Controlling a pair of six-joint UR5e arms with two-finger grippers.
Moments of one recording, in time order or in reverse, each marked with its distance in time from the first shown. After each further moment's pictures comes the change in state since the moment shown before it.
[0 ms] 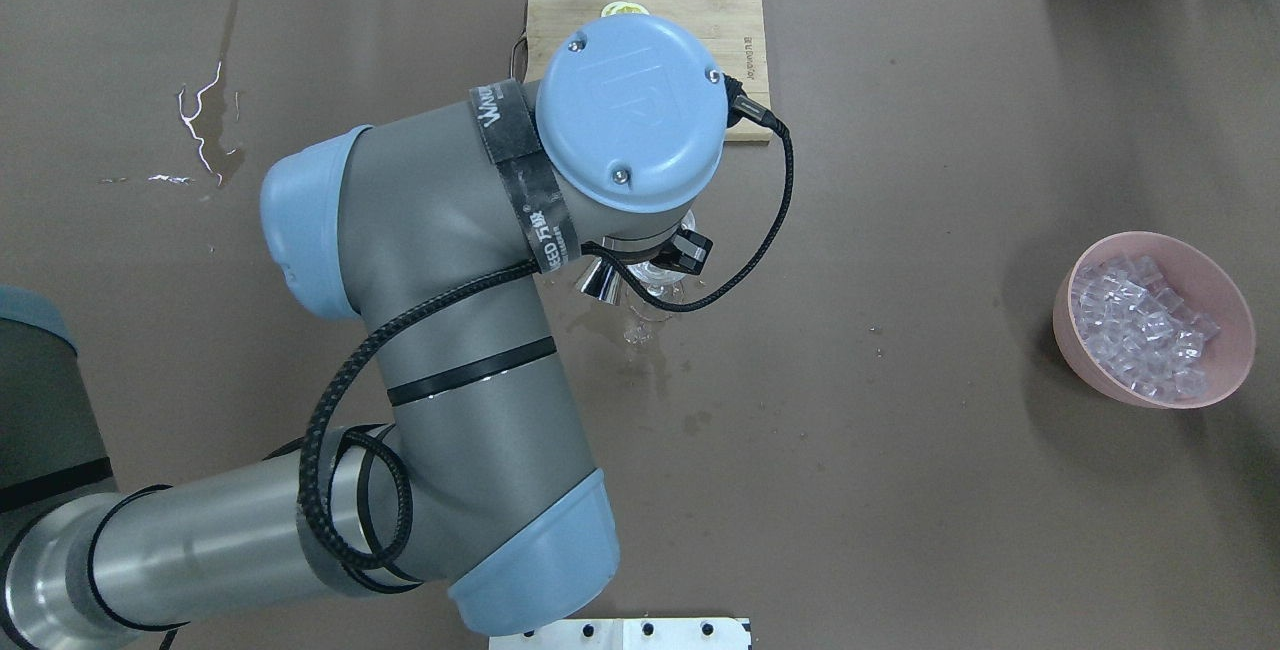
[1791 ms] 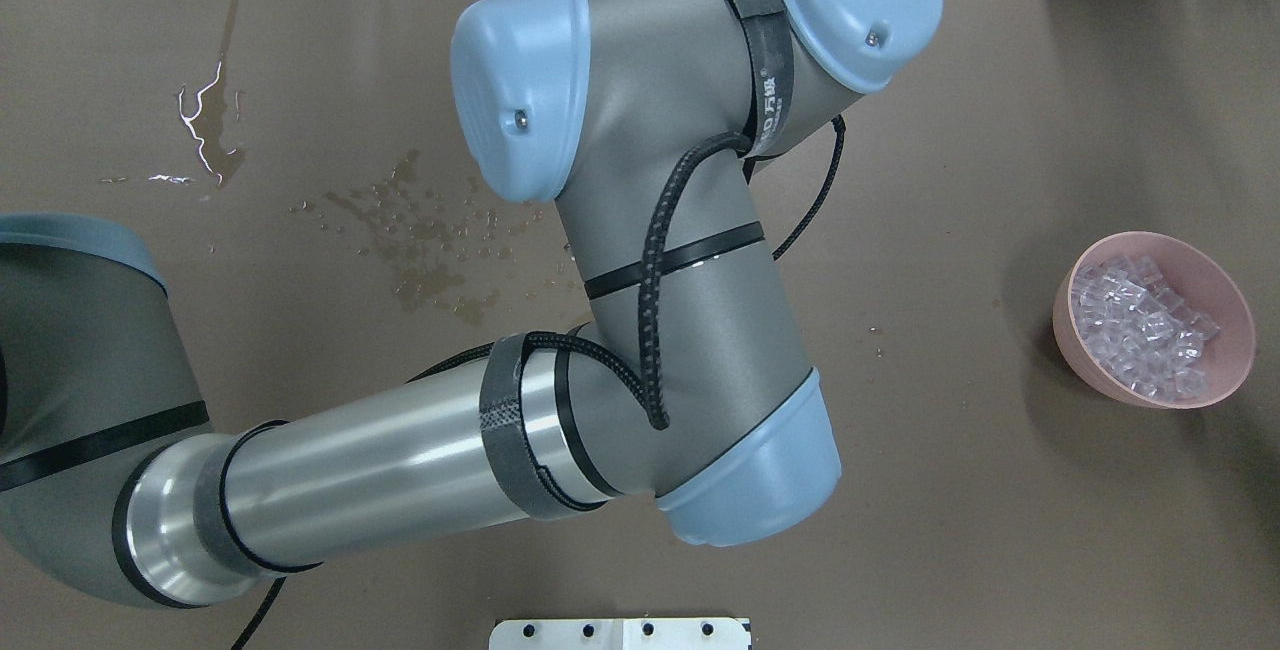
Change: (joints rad) left arm -0.033 -0.224 0.229 0.314 -0.032 0.249; right arm 0.000 -0.006 0.003 0.000 0.002 -0.001
